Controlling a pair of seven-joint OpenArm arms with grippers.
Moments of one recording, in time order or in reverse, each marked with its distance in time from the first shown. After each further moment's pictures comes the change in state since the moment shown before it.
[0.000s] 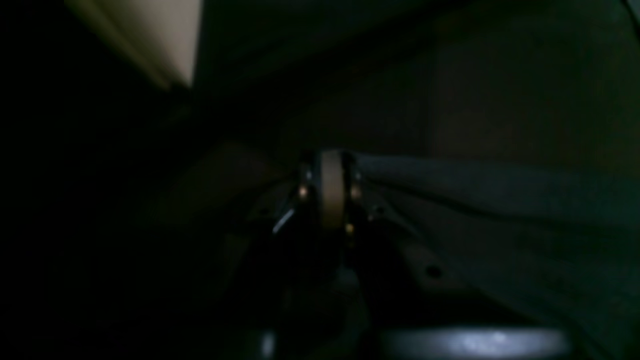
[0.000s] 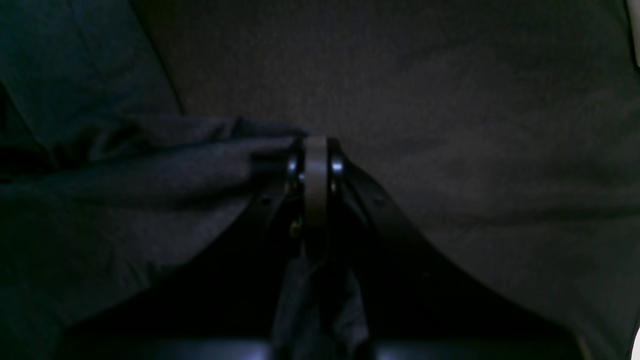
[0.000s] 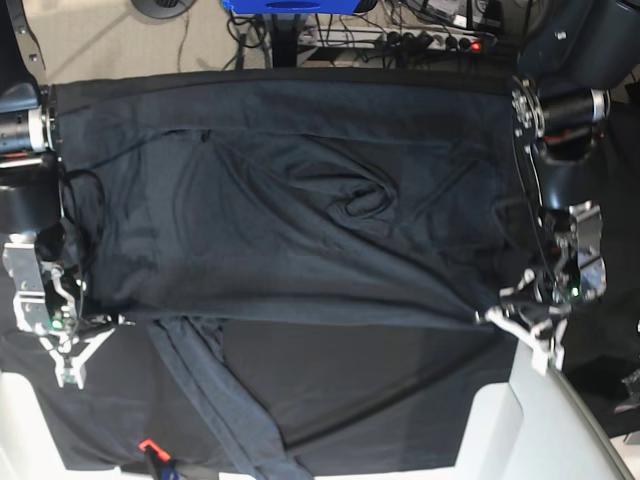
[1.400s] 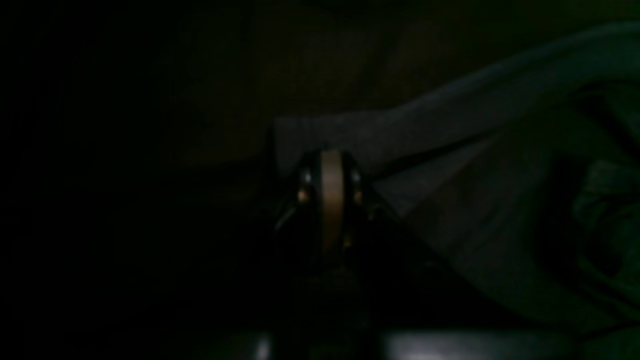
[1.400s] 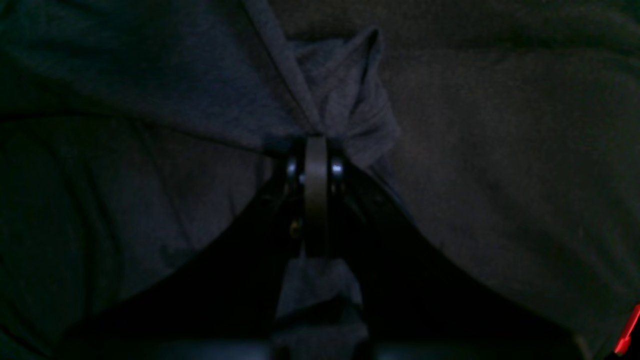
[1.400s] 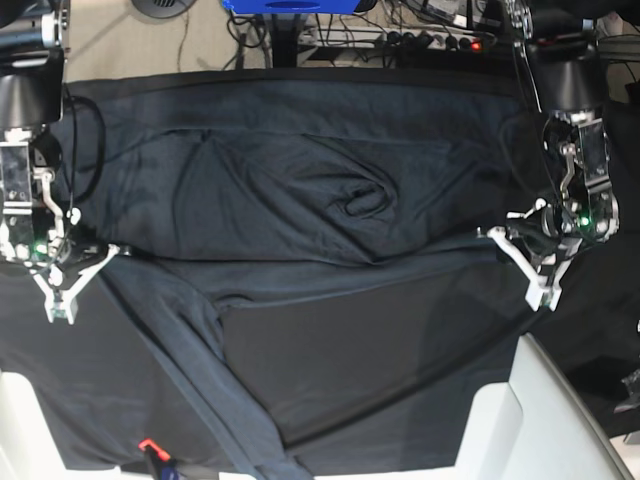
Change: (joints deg) left arm 19.1 -1.0 0.1 27.4 -3.7 -2.4 18.3; right arm -21.4 0.2 8.9 31.6 0.0 -0.6 -18.6
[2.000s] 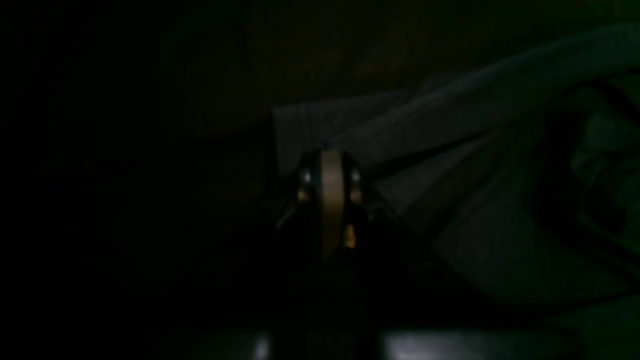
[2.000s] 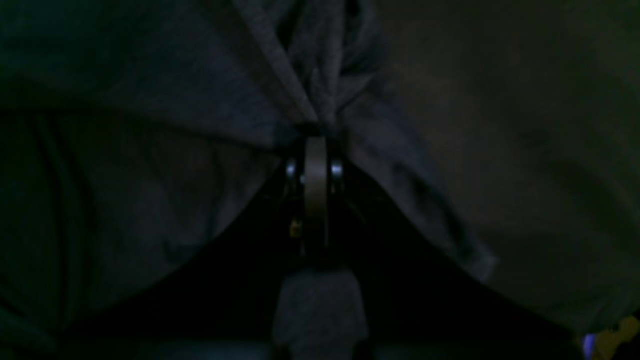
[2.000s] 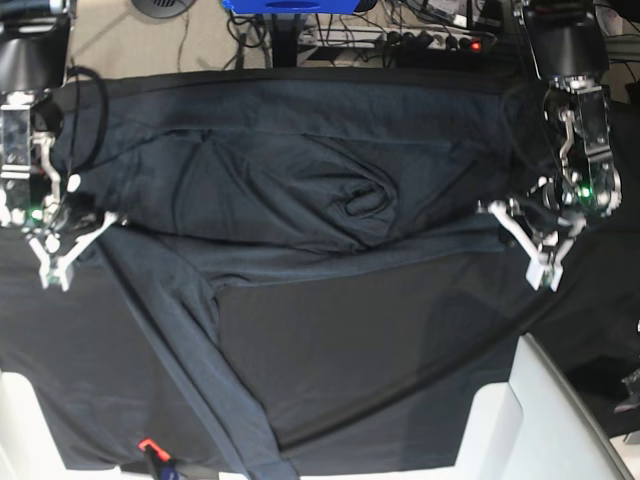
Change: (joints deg) left arm 7.2 0.0 -0.5 7.5 0.0 0.0 -0.1; right arm -7.0 -1.6 4.5 4.9 0.2 0.2 -3.0
